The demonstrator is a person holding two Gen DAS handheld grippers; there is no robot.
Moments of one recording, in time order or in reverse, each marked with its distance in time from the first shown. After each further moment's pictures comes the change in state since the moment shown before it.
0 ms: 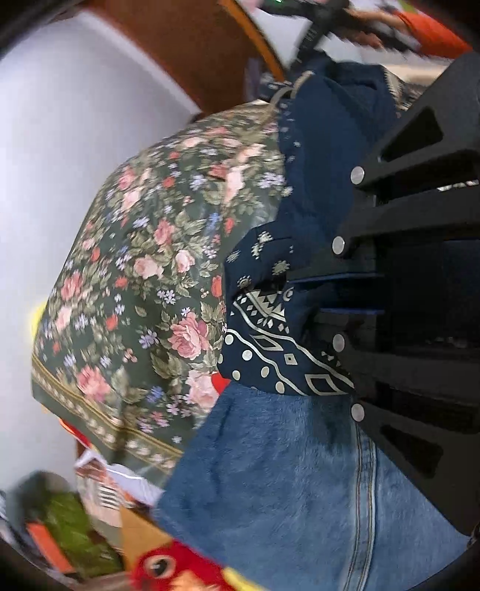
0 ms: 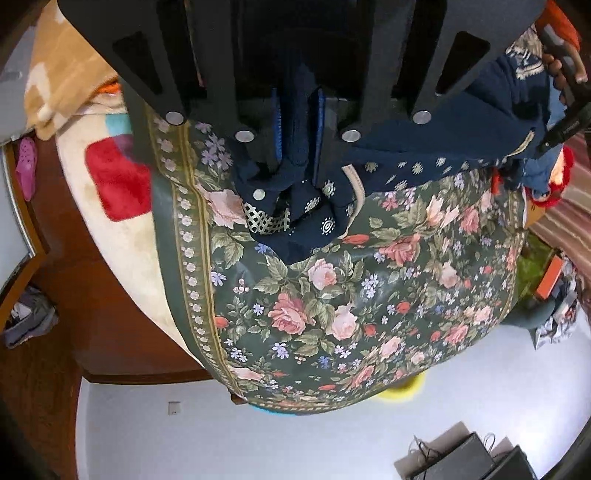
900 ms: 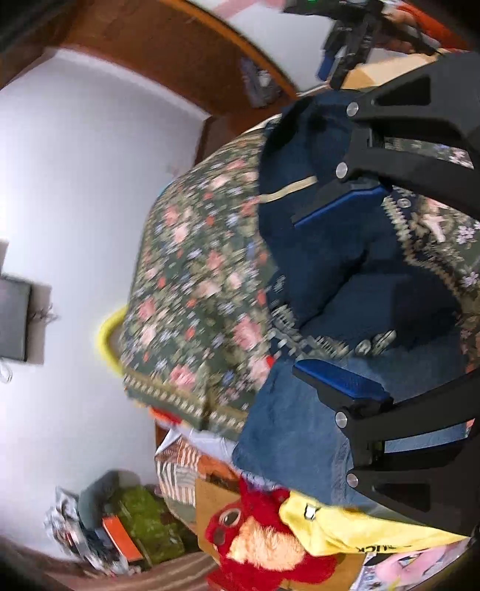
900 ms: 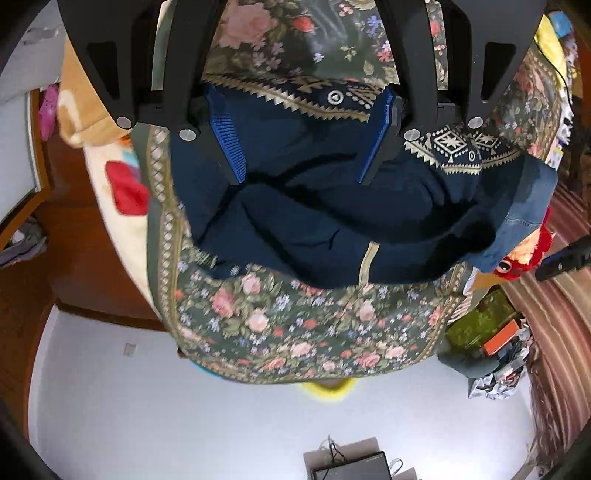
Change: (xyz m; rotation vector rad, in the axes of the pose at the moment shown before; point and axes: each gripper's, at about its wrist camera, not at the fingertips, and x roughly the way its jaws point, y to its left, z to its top) left arm -0.117 -0.036 -0.022 0.142 -0.185 0.027; right arm -0.058 0.060 -0.080 -0.238 -0.075 0.059
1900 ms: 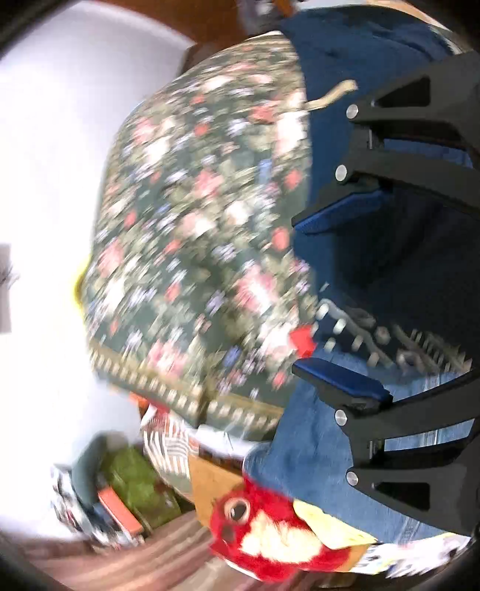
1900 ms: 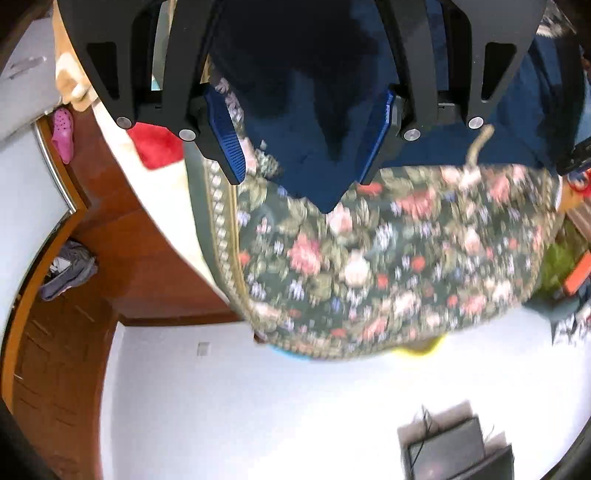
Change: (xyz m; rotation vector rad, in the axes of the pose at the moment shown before) left arm 0.133 0.008 0.038 -0.059 0.056 0.285; right arm 0.042 -0.047 0.066 0.202 -0.163 -0.231
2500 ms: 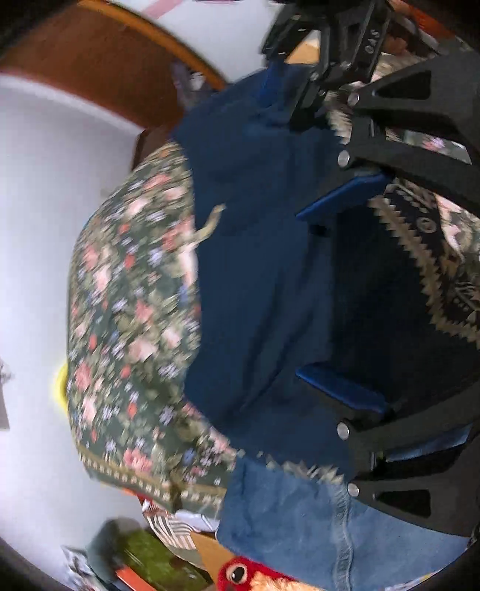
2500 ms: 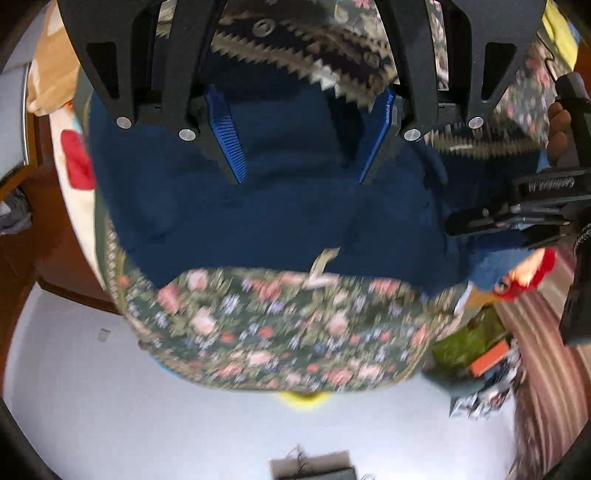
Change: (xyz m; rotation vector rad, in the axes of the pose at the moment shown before) left arm -0.042 -0.060 -0.092 0.260 0.094 -0.296; right arm -0.015 0.087 -0.089 -0.322 0.166 0.237
